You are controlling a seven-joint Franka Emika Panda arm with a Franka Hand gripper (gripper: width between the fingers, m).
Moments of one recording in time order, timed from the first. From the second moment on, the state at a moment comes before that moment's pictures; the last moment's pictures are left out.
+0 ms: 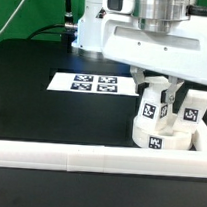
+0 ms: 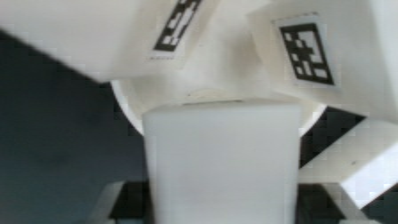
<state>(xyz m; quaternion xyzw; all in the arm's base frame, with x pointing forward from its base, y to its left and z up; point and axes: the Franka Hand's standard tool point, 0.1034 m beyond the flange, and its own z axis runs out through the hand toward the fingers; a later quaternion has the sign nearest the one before) 0.598 0.063 0.080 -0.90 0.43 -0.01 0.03</state>
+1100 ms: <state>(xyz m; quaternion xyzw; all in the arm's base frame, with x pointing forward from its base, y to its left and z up) 0.601 0.070 0.079 -0.58 0.81 0.02 0.08</state>
